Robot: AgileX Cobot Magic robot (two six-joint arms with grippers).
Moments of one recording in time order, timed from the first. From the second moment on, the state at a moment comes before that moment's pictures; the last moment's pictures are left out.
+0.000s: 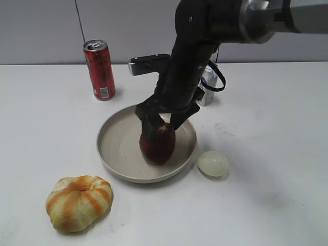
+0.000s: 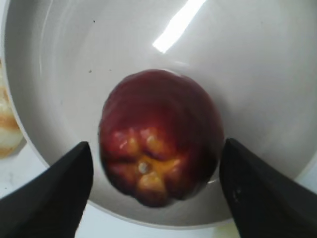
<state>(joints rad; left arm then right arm) -0.04 -0.01 -0.50 -0.03 1.04 0.11 0.61 2.17 -1.66 0.27 0.98 -0.15</state>
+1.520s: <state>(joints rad) -0.04 -0.01 -0.50 -0.03 1.04 0.11 0.32 0.68 -0.67 0.03 1.19 0.09</state>
